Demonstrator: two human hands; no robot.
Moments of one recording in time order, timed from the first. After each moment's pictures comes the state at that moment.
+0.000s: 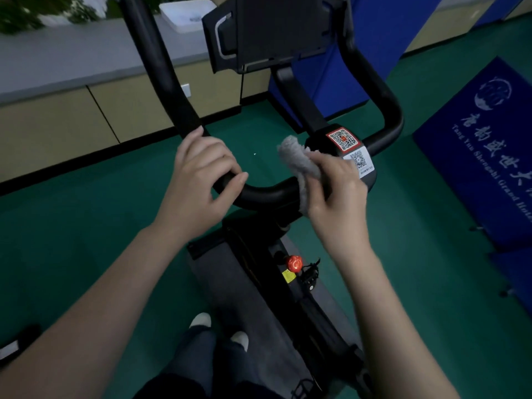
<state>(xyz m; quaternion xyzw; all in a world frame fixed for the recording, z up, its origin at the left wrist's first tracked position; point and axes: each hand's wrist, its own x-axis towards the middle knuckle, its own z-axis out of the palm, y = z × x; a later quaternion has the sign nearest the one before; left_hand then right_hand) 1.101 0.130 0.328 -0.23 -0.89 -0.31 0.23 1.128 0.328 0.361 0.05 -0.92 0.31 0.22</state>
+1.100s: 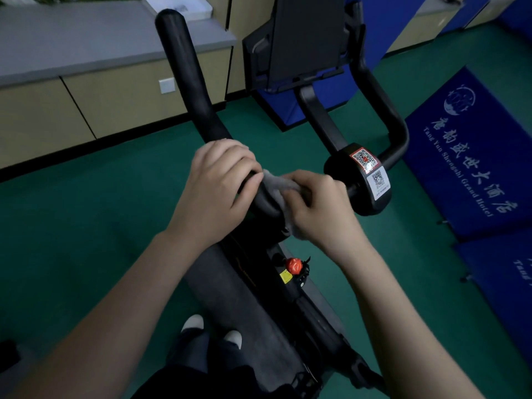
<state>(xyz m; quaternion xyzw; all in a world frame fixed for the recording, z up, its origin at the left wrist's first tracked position) 1.079 0.097 0.341 -0.25 -0.89 -0.29 0.23 1.111 0.255 0.396 0.01 -0.96 0.28 0.01</state>
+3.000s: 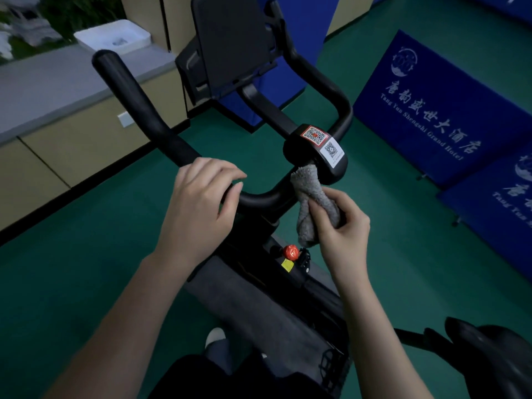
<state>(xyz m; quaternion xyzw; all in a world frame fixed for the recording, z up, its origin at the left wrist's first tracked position) 1.106 0.103 0.365 -0.31 -0.87 -0.32 0.18 1.193 0.287 0.356 -0.20 -0.80 0.49 0.27</state>
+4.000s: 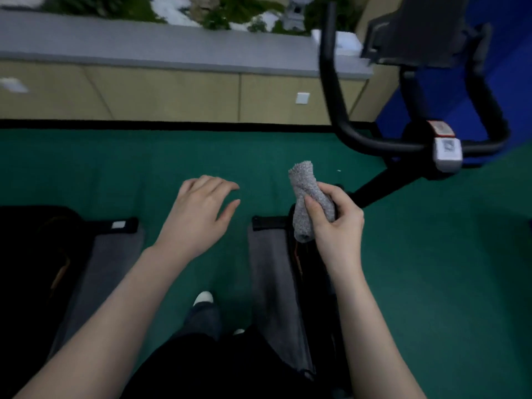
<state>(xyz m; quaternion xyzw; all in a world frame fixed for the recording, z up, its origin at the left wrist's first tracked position) 1.367 0.071 0.319 0.06 -0.98 -0.16 0.12 1.297 0.274 0.334 0.10 -0.80 0.59 0.03</state>
